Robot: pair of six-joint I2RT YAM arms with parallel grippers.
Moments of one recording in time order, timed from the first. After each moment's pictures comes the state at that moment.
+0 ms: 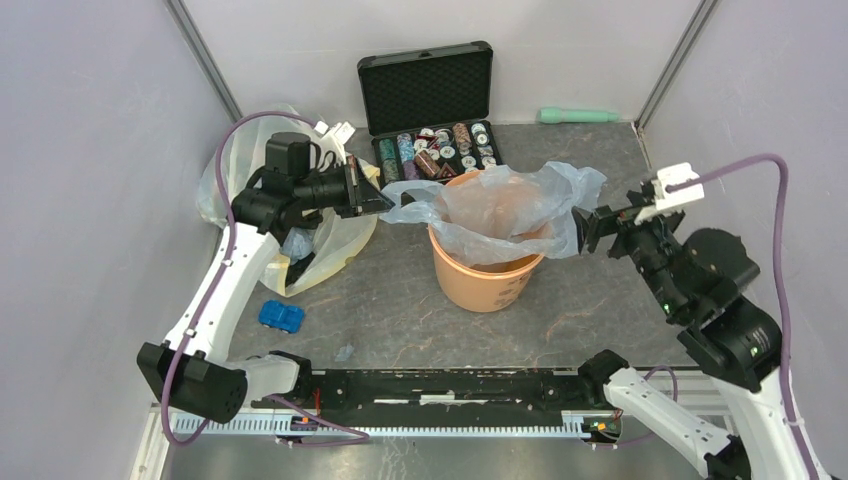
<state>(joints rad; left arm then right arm) -0.28 1.23 1.30 -0.63 0.71 -0.48 0.56 0.64 1.28 -0.72 0.31 -0.03</state>
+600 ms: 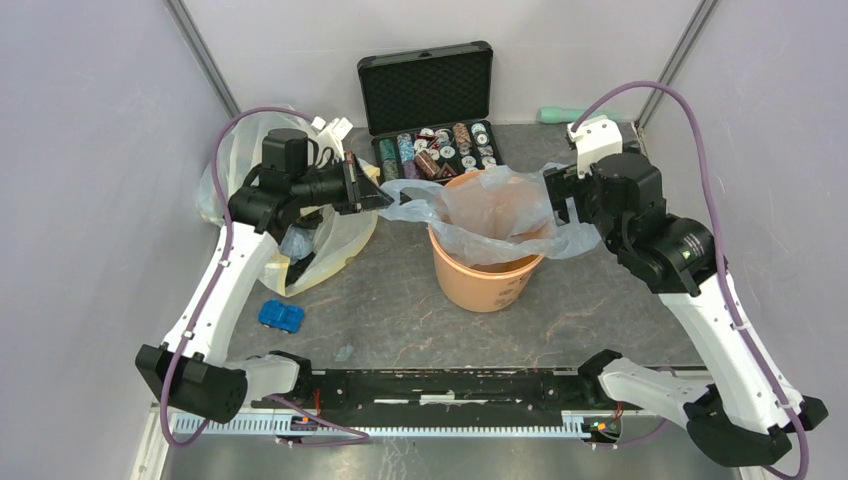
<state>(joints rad) -0.28 1.23 1.34 -0.64 0.71 -0.48 0.56 1.04 1.50 -0.91 0.48 -0.10</state>
